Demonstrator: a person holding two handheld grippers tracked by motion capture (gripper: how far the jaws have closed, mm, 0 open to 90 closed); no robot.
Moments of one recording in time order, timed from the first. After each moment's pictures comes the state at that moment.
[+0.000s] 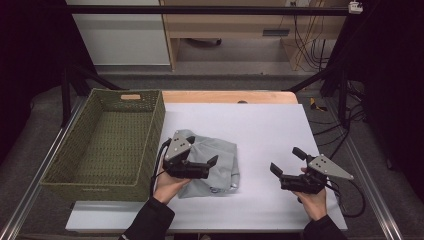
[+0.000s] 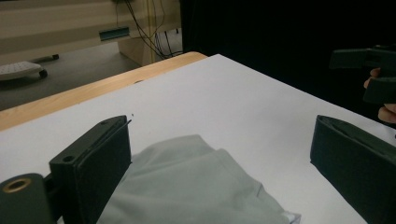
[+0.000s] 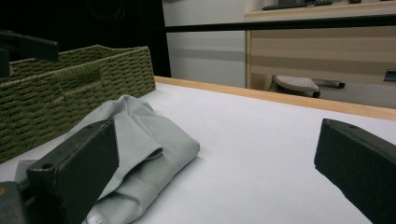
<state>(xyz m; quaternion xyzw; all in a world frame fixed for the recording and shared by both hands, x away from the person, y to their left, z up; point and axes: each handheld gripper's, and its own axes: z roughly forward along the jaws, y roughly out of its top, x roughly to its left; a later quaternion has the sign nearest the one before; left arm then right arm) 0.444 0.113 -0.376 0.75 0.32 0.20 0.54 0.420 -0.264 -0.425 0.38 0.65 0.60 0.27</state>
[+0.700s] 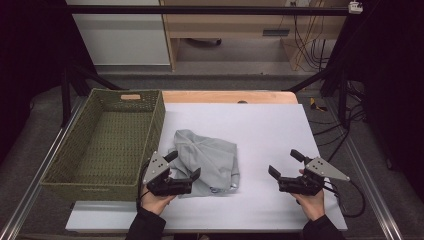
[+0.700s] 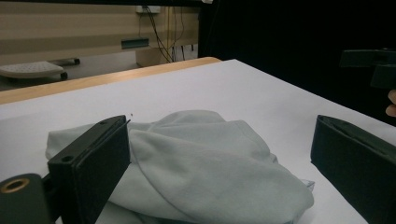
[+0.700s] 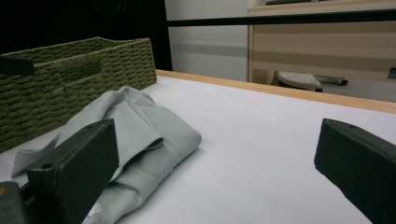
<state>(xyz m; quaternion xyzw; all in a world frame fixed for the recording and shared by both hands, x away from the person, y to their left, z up) 0.417 0.154 -0.415 0.70 0.35 0.22 0.58 0.420 -0.262 -0.434 0.38 0.66 0.59 0.27</state>
